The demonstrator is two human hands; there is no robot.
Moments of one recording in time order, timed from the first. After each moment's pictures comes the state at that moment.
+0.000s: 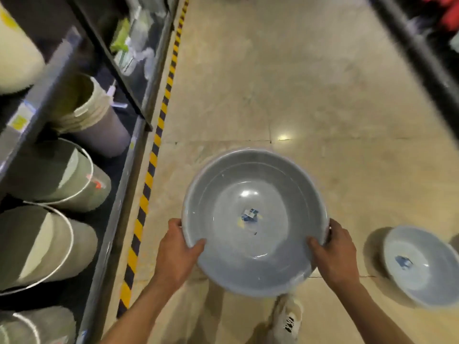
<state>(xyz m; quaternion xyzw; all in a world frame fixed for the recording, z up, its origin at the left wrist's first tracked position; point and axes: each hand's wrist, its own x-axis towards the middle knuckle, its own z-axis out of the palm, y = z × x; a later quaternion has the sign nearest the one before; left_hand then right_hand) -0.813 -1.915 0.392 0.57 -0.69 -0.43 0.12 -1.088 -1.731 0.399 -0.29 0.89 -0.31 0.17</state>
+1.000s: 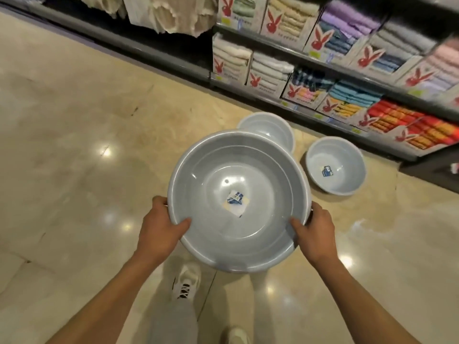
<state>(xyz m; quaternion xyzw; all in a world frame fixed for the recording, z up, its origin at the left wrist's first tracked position) -1.470 -1.649 0.343 0.10 -0.89 -0.42 -0.16 -1.403 -1.320 0.370 0.30 0.88 -0.37 0.04</state>
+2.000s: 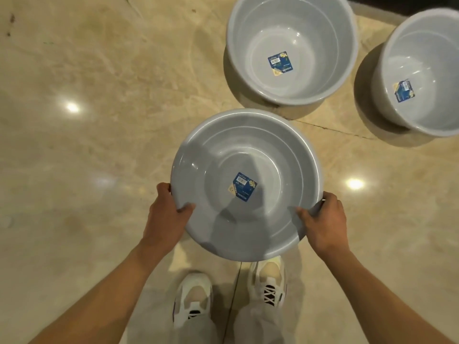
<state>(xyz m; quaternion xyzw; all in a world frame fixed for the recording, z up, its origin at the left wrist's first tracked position) -1.591 -1.613 -0.024 0.07 -0.89 -0.33 -0.32 -1.466 -1.315 0.001 0.45 0.83 -0.31 0.14</state>
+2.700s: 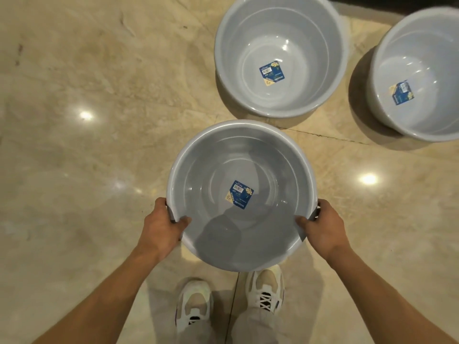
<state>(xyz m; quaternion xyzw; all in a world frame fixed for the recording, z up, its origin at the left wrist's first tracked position) -1.605 -1.604 -0.006 0.14 -0.86 -0.32 -0.37 -1.478 -1.284 0.009 0.49 0.75 -0.39 0.22</state>
